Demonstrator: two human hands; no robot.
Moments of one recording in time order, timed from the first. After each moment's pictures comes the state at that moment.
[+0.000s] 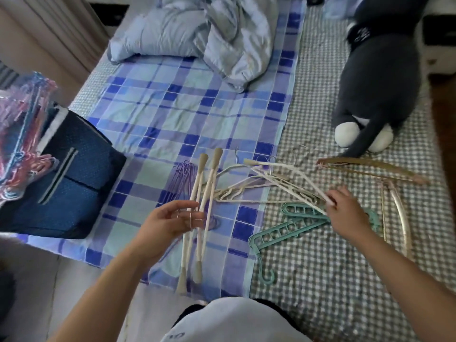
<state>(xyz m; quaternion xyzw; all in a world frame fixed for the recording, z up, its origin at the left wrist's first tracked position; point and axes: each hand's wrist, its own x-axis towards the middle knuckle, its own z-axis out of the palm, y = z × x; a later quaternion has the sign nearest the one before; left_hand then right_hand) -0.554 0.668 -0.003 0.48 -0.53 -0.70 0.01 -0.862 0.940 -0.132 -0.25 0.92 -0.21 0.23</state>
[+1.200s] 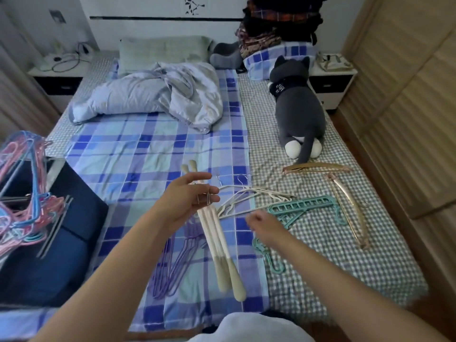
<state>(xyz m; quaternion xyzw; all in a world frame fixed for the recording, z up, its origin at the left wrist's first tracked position) -0.531 0.609 0.077 0.29 -0.58 -0.76 -0.01 -0.613 0.823 -0.013 -0.12 0.83 -0.40 0.36</state>
